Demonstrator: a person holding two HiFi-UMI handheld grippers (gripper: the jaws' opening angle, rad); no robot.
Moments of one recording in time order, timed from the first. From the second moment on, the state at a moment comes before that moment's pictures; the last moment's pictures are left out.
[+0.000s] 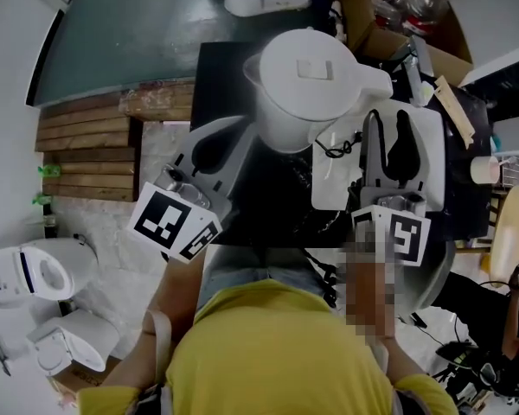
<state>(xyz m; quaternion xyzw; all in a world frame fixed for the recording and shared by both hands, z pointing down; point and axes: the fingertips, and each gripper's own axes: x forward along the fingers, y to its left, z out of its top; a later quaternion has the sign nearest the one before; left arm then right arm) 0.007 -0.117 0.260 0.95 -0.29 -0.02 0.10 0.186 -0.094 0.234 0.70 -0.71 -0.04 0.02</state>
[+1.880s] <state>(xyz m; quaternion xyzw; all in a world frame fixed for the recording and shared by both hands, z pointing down) 0.043 0.013 0.176 0.95 -0.29 -0.06 0.06 0.095 0.021 0.166 0.55 -0.84 -0.02 0.00</state>
